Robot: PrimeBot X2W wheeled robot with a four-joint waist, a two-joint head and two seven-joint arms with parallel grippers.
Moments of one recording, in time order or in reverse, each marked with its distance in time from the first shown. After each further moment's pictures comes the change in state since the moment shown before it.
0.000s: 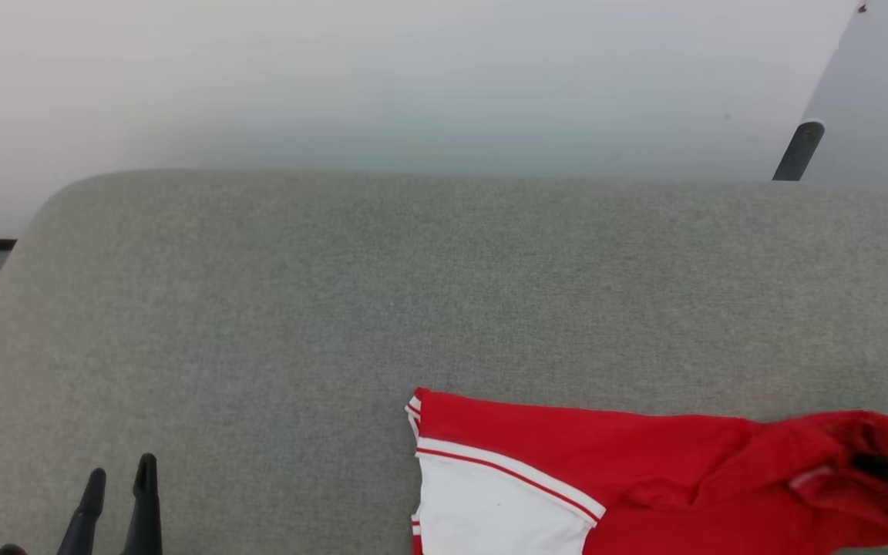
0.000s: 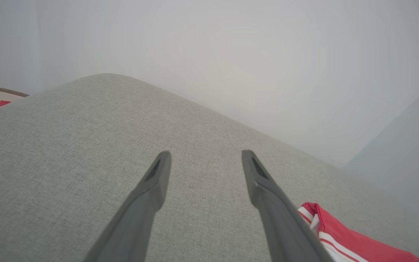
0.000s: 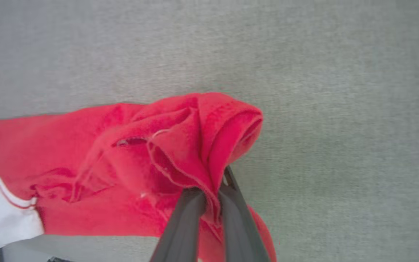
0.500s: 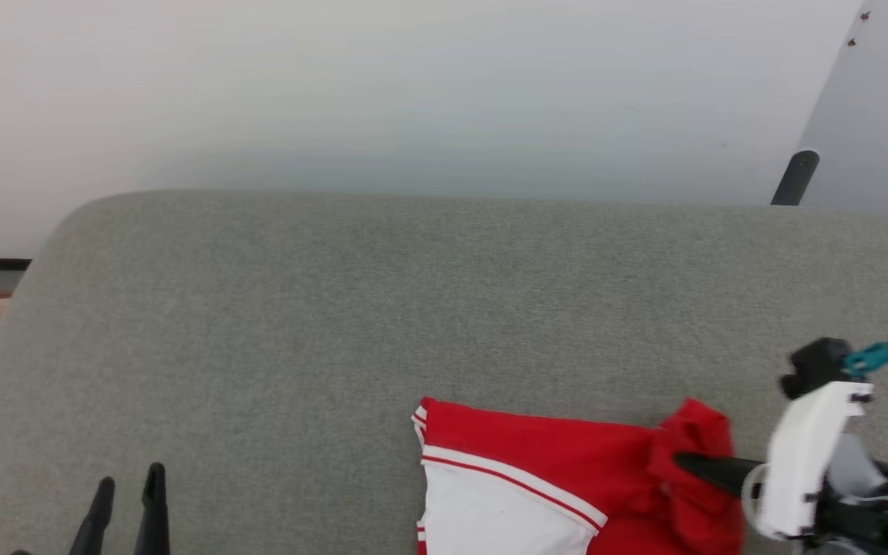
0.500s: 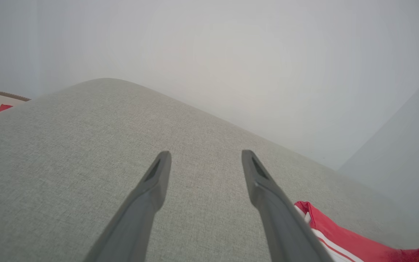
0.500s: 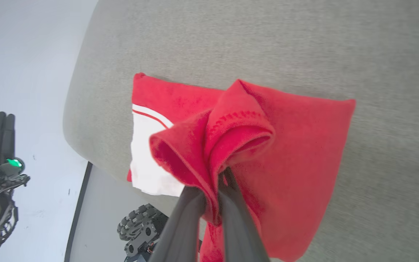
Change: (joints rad) left arm 0.020 0.004 -0.014 -0.006 0.001 0.007 0.005; right arm 0.111 0.206 0.105 -0.403 0.173 0.000 0.148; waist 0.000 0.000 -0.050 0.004
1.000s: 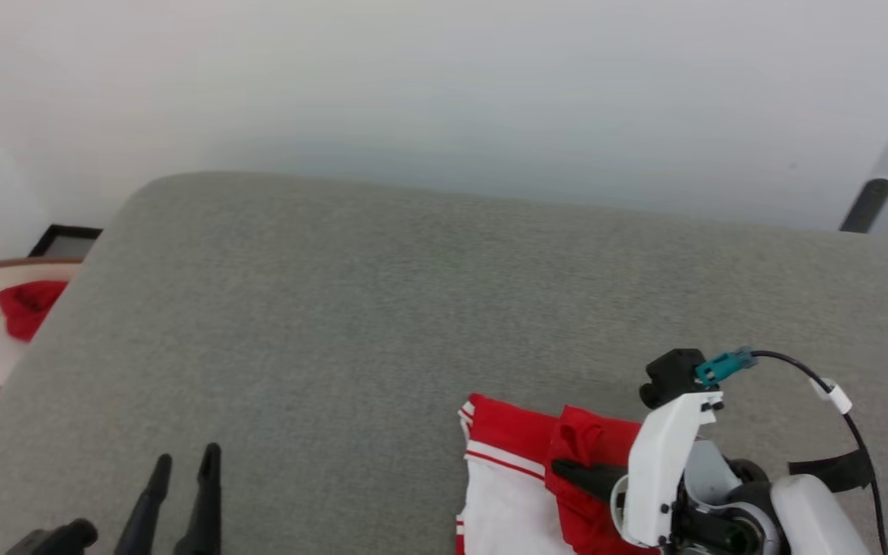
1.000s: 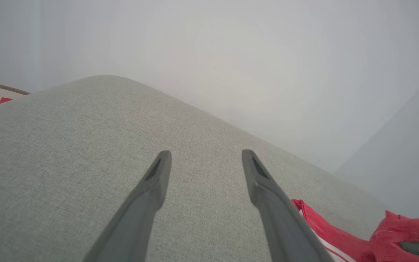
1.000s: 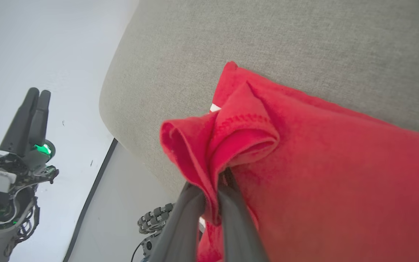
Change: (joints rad) left arm -0.072 -0.022 -0.081 0.041 0.007 -0.015 0.013; right arm -0.054 0.196 0.194 0.106 -0.100 0.000 -0.149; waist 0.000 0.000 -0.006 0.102
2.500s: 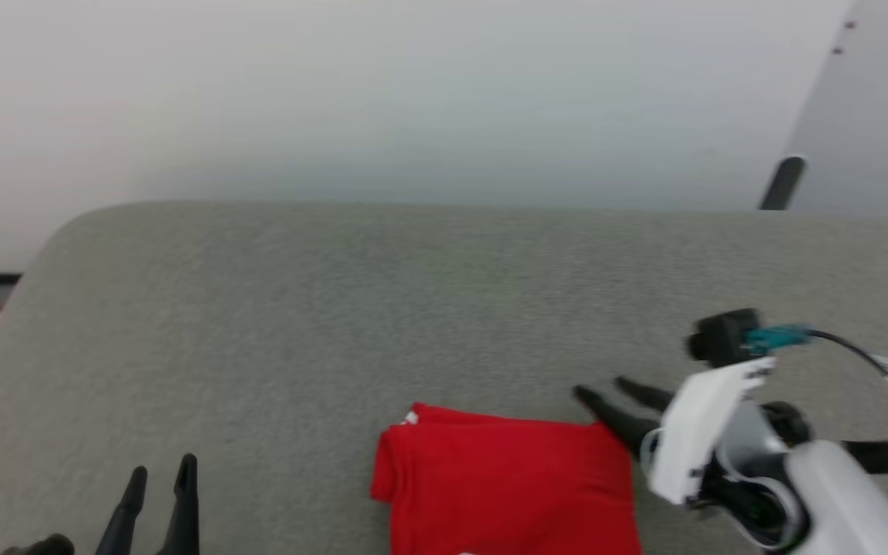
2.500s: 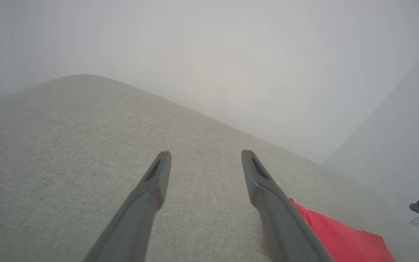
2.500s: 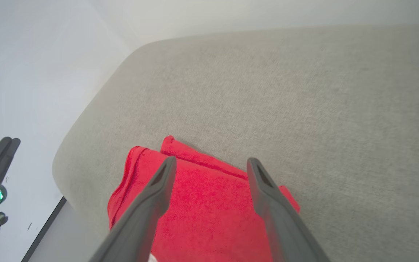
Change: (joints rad) left arm 0.016 0.010 0.016 0.012 0.005 0.007 -0.020; right arm -0.134 -0.148 0.161 0.146 0.024 0.000 -0.394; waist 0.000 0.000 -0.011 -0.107
